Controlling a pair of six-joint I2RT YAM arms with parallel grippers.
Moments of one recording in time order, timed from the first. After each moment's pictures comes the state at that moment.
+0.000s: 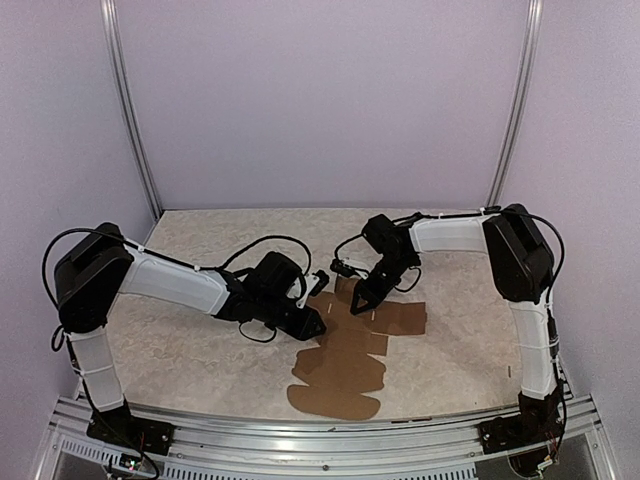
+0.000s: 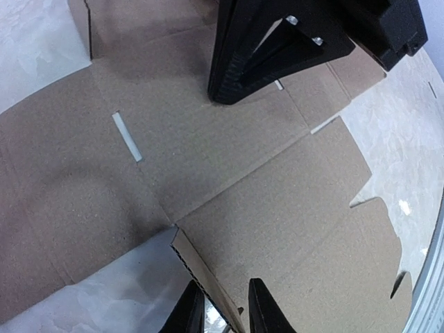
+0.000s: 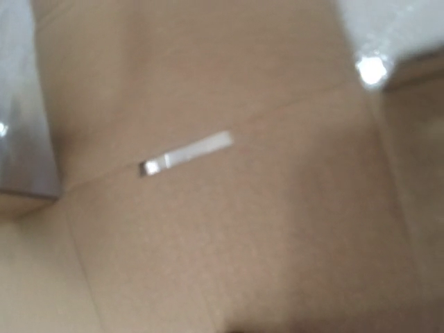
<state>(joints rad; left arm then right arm) -0.89 1.88 1.06 -0.01 0.19 -0.28 0.61 2.21 1.62 -0.73 -0.50 -0.29</state>
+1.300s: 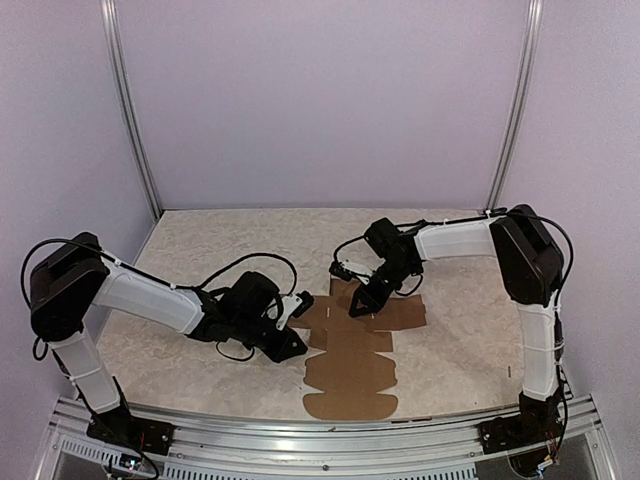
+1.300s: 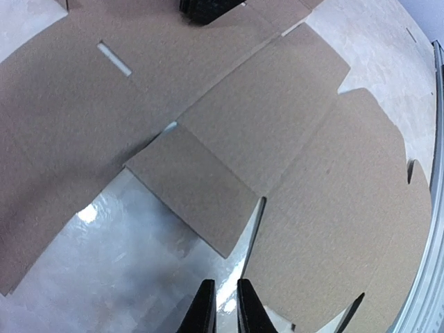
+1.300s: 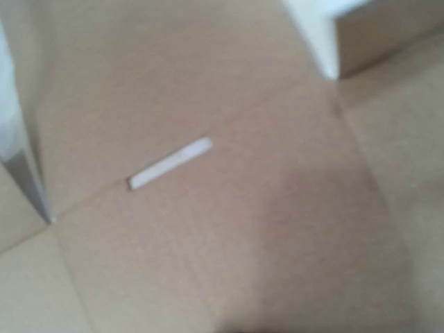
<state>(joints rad) -0.90 1.74 0.81 0.10 0.26 -0.21 0.63 2.14 1.49 -0.58 -0.47 -0.33</state>
